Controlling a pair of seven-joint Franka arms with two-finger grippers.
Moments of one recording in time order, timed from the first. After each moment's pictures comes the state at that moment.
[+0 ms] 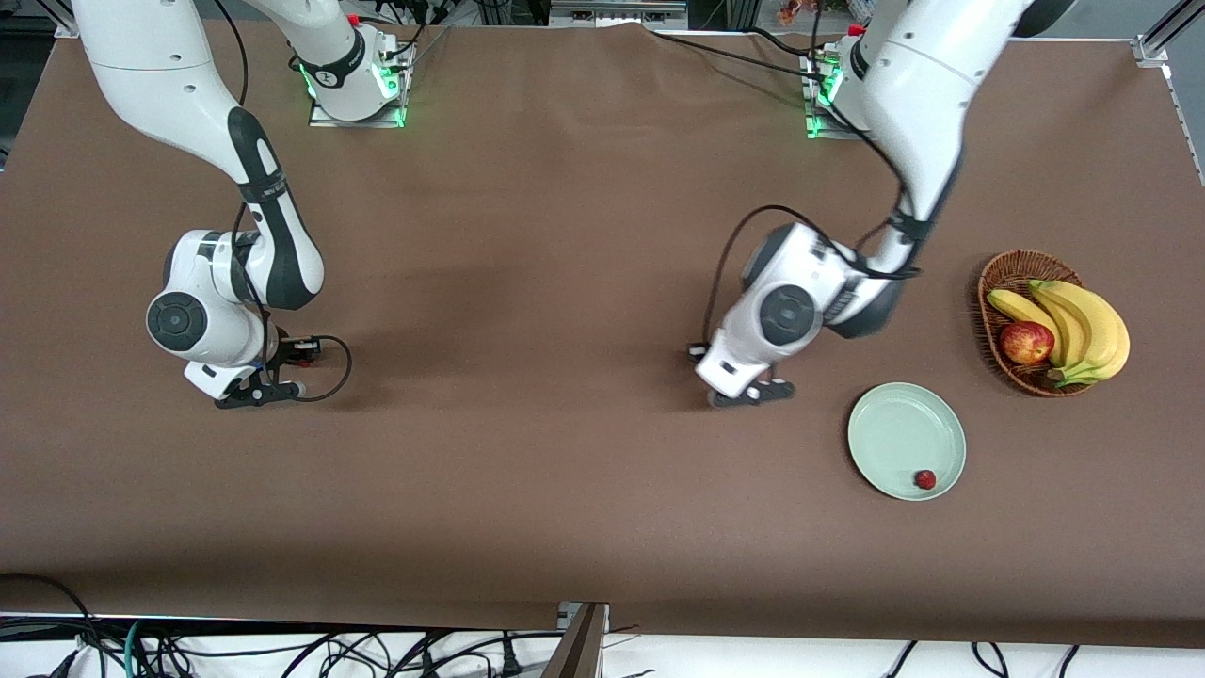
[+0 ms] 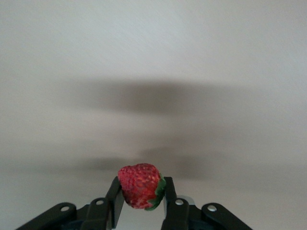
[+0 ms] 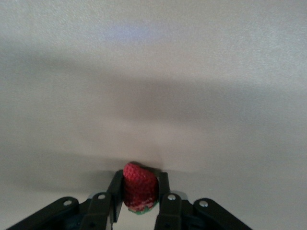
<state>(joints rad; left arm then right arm) -0.21 0.67 -0.22 -1.61 0.00 2.12 -0.52 0.27 0.58 -0.27 -1.94 0.07 2.36 -0.20</state>
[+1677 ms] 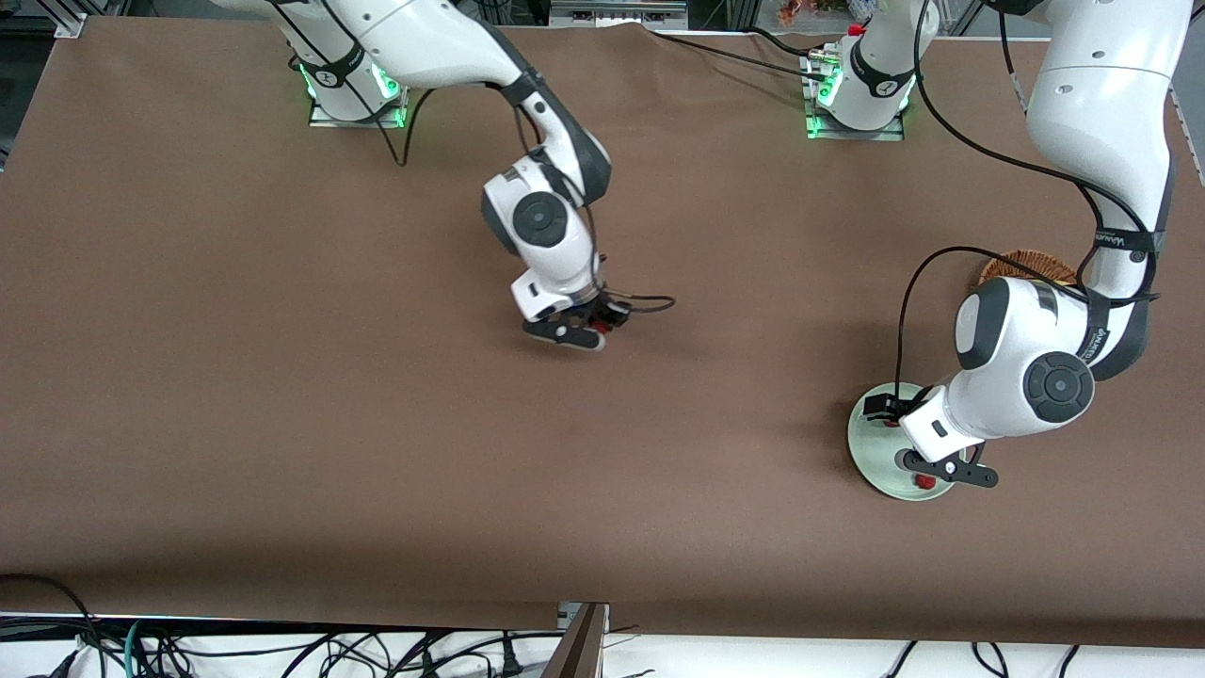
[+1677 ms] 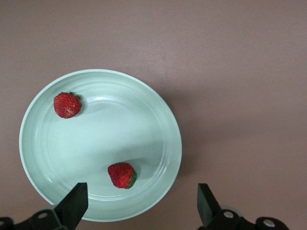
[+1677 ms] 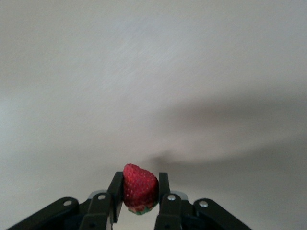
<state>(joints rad) 0.12 0.68 -0.26 -1.48 0.14 2.05 0.05 0.84 0.76 -0.05 -1.57 0.22 2.50 0.94</state>
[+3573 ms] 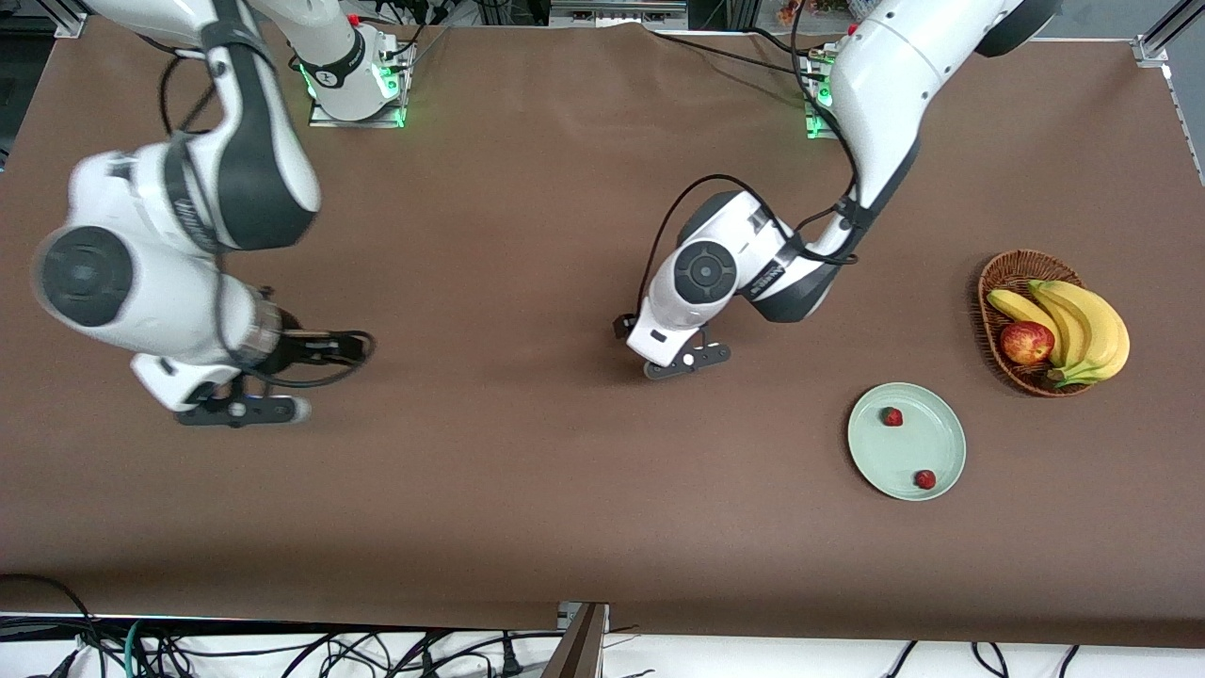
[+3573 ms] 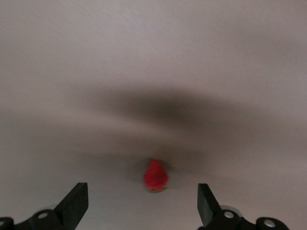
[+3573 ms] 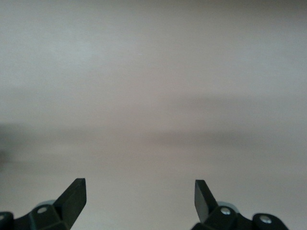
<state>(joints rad) -0.27 0.76 -0.46 -1.52 0.13 2.15 -1.00 0.31 0.50 -0.16 -1.22 0.09 1.62 0.14</state>
